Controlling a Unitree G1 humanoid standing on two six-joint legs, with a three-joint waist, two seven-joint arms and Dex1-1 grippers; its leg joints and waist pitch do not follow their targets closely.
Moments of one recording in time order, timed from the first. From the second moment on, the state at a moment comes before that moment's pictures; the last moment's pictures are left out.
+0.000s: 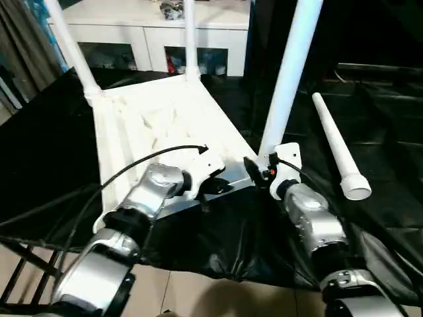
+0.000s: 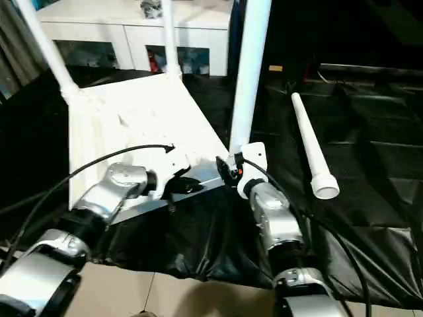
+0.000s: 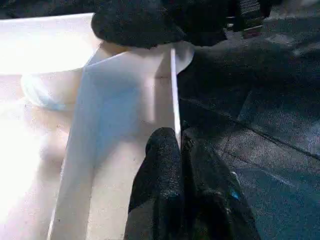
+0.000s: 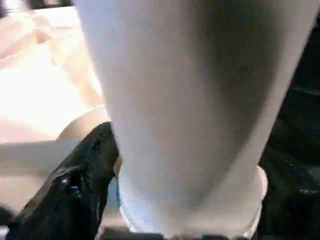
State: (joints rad) left arm -0.72 0.18 -0.27 0.80 0.11 0.08 -0.96; right arm -0.51 -0.08 -0.02 0.68 0.09 0.04 0.39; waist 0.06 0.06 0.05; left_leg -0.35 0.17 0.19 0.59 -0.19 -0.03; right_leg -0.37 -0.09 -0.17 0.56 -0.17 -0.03
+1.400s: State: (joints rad) left arm -0.70 0.24 -0.27 0.76 0.09 0.09 -1.09; right arm -0.42 -0.15 0.03 0.50 0.10 0.14 0.55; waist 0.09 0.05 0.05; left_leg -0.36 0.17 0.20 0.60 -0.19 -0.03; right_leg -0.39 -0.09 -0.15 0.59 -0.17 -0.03
